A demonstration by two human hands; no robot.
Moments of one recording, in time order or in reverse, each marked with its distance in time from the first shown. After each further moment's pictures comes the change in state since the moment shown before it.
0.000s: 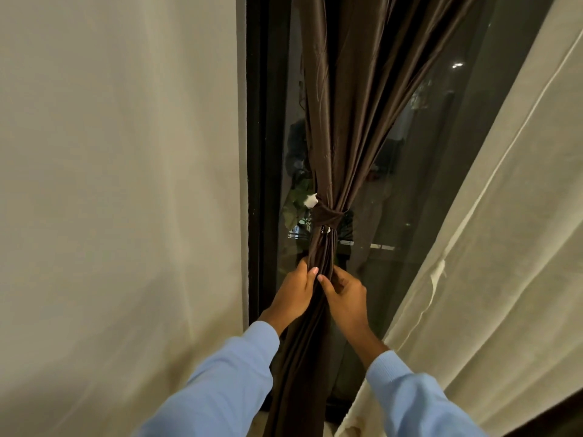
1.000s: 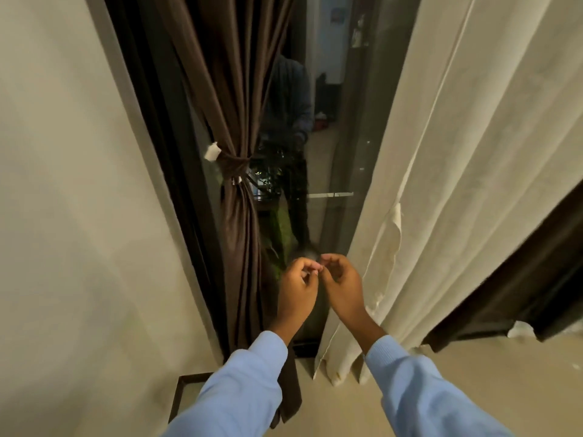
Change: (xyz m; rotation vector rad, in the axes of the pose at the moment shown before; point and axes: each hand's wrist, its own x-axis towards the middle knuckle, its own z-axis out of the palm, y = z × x) left_hand -0.061 0.051 0.154 -0.209 0.064 -0.009; right_hand -0.061 0.088 -0.111 0.002 0.184 0.228
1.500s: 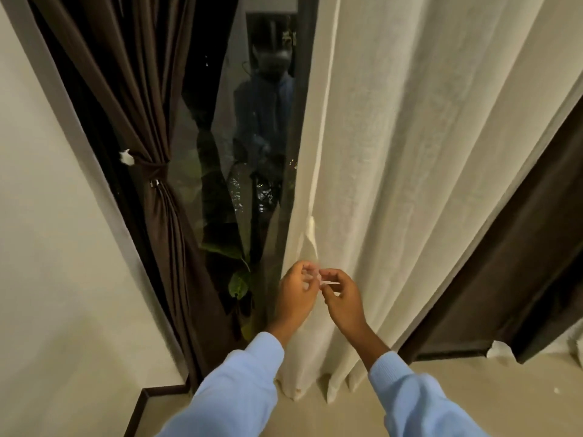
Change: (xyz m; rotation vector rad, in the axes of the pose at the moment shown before) left_hand 0.001 0.062 0.160 0.030 -0.055 -0.125; right_hand 0.032 0.053 -0.166 0.049 -0.086 0.062
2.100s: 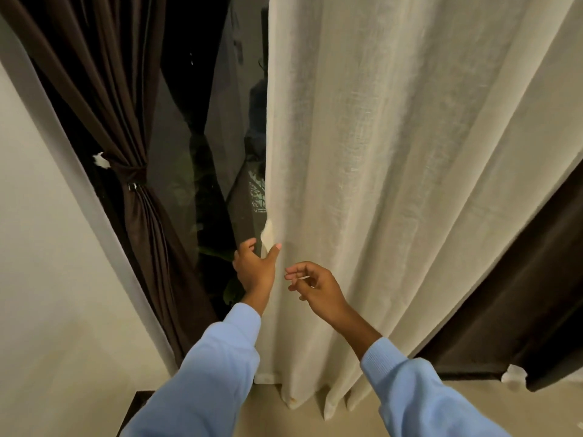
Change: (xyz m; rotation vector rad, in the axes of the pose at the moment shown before) left_hand 0.109 -0.012 -0.011 0.025 0.518 -0.319; right_hand 0.070 -0.026 -0.003 0.090 -0.389 0.003
